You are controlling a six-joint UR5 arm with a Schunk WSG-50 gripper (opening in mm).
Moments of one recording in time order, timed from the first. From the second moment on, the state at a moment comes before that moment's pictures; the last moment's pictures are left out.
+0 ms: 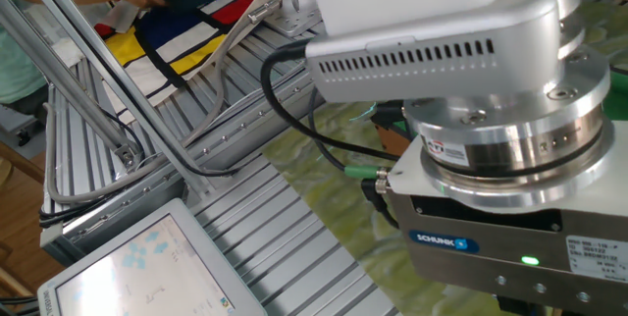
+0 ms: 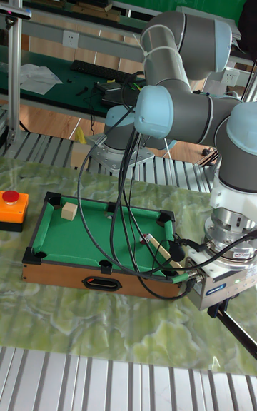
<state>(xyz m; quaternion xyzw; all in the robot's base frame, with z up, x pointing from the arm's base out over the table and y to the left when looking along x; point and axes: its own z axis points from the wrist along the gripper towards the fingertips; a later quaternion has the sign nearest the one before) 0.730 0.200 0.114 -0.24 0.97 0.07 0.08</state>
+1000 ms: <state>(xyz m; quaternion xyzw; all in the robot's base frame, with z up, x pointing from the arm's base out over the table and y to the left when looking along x) 0.707 0.162 0.110 -0.23 0.97 0.01 0.01</state>
